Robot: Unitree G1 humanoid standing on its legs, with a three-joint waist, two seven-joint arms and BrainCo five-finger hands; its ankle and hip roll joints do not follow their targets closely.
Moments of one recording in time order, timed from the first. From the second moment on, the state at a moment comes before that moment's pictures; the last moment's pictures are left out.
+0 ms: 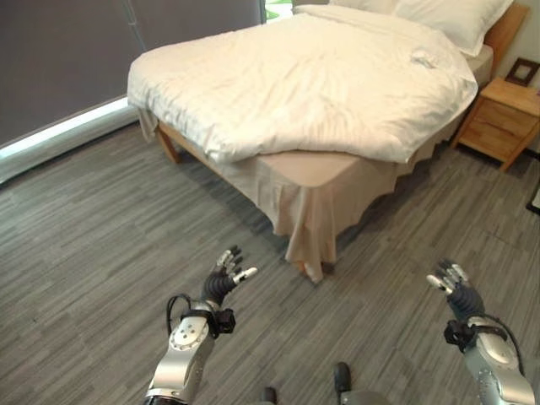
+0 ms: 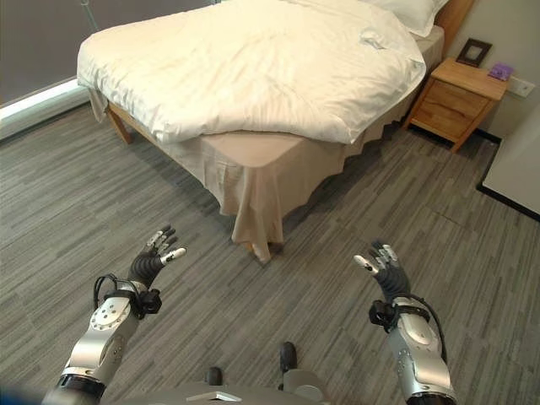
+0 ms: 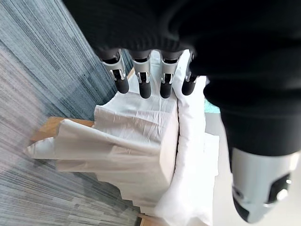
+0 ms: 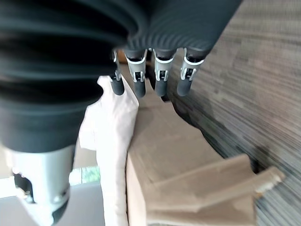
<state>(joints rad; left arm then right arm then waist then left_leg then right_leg) 0.10 0.32 -0.06 0.13 -0.39 0.00 -0.02 0.16 -0.38 -0.11 0.19 0.47 -0.04 0.03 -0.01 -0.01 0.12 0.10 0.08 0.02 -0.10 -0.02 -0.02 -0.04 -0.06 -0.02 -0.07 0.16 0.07</state>
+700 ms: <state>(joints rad) 0.01 0.35 0.04 0.21 -0.39 -0.04 0.07 0.17 -0.33 -0.11 0.17 0.43 -0.05 0.04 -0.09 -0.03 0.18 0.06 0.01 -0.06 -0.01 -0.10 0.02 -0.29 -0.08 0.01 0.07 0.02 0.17</state>
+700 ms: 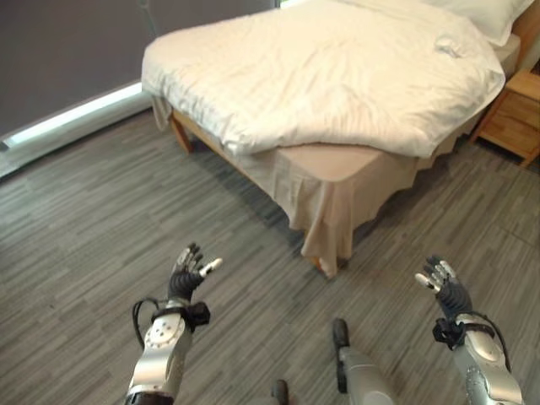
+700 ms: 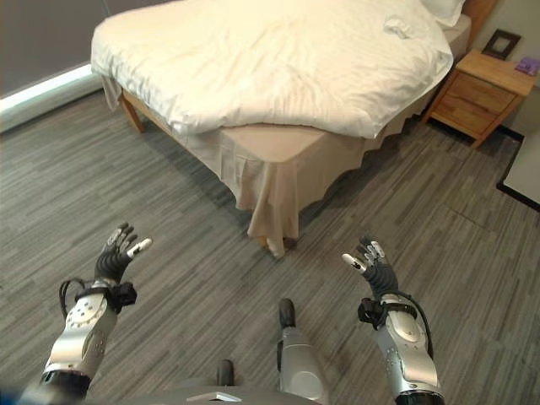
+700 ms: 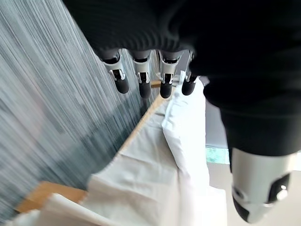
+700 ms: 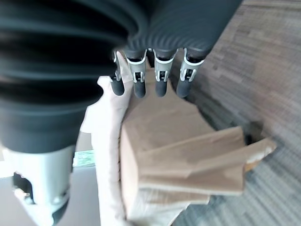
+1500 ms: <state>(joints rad) 0.04 0.29 0.11 0.24 -0.49 -0.08 0.14 0.17 -0.44 -0.23 0.21 0.43 -0.09 -0.04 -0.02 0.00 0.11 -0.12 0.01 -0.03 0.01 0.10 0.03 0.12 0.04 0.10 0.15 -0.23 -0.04</state>
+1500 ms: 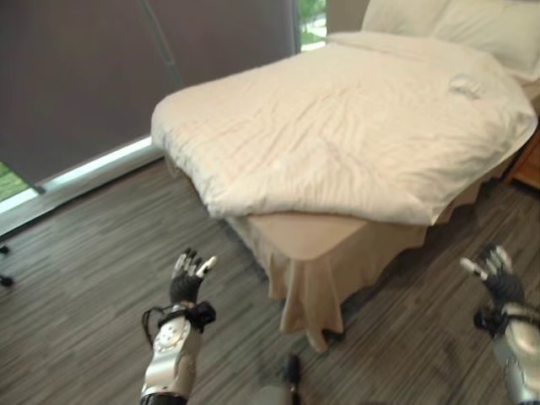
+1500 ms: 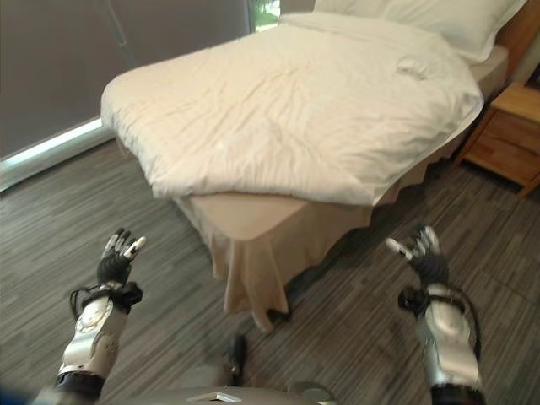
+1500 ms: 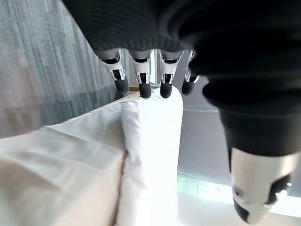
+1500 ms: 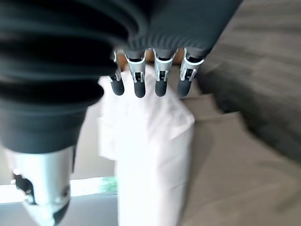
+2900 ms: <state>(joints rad) -1.21 0.89 -0.54 1.25 0.14 -0.01 0.13 0.20 -0.45 0.04 0.09 0.49 -0.07 0.07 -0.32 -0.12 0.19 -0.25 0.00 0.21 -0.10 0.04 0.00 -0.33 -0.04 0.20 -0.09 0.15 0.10</state>
